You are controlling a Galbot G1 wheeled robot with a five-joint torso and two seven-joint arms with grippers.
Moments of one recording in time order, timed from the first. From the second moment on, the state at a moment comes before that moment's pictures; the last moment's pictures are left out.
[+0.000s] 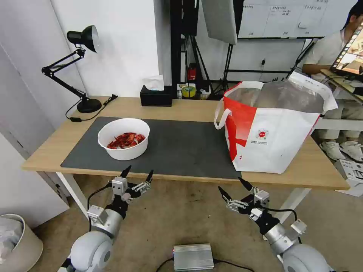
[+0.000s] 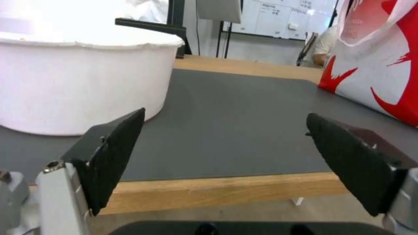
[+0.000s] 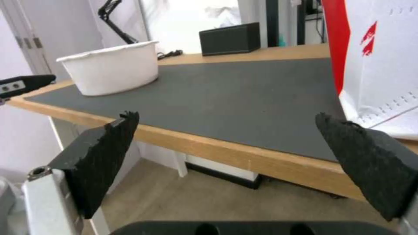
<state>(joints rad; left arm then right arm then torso) 1.45 -1.09 -0.38 -1.99 -0.50 -0.09 0.01 -1.56 0.87 0.33 1.97 0.68 0.28 -0.15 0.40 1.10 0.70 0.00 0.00</state>
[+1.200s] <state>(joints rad) 1.42 -1.03 -0.45 -2.00 -0.54 -0.03 -0.04 -1.55 0.86 0.35 2.00 0.61 0.28 -0.08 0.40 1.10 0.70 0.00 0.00</state>
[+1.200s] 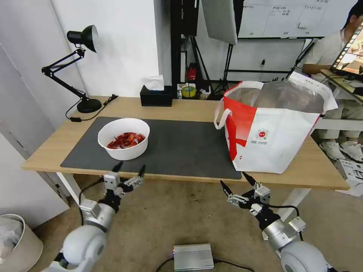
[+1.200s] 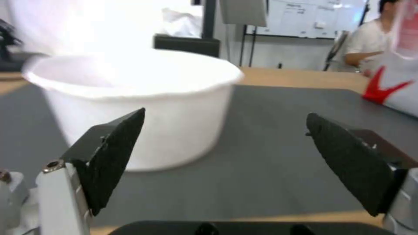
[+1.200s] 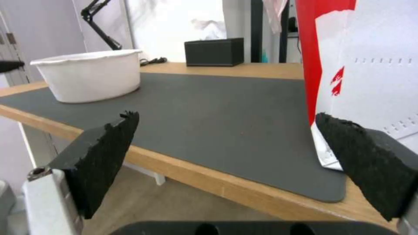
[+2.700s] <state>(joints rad) 0.82 -0.64 -0.31 -1.84 -1.27 0.54 -0.38 -1.55 0.86 0.35 2.00 0.61 0.28 -0.08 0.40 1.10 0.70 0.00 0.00</state>
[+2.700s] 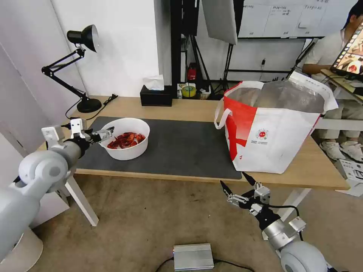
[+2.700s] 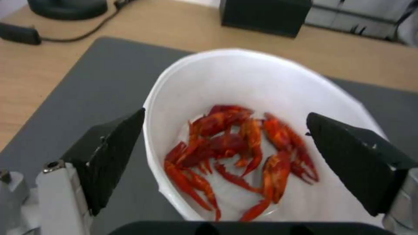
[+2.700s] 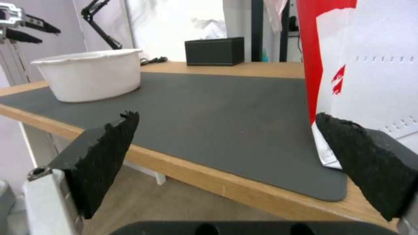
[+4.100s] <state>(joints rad) 0.55 -0.67 -0.09 -1.54 -1.43 0.74 -0.45 -1.55 0.86 0.35 2.00 0.61 0.28 -0.08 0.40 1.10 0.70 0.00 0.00</state>
